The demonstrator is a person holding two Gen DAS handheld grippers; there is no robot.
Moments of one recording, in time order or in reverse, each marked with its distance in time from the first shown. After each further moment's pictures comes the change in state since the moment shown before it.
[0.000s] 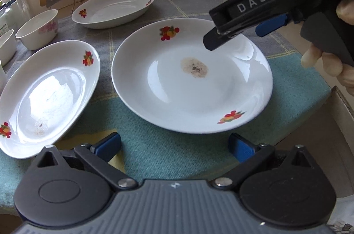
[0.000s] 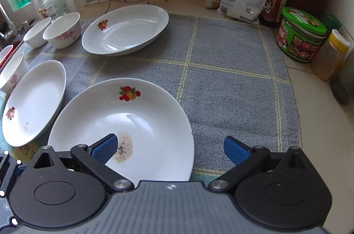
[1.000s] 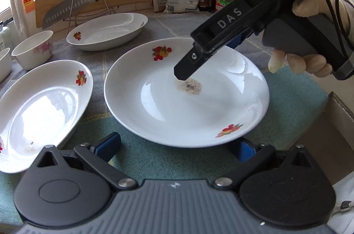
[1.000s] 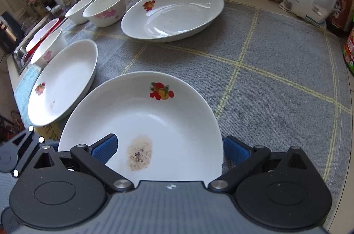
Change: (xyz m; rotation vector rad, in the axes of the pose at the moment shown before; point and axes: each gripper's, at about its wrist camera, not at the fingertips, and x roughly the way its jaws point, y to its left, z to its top) left arm 0.004 -0.002 -0.009 0.032 -0.165 -0.030; right arm 0.036 -0.005 0.023 -0.221 0.077 0.291
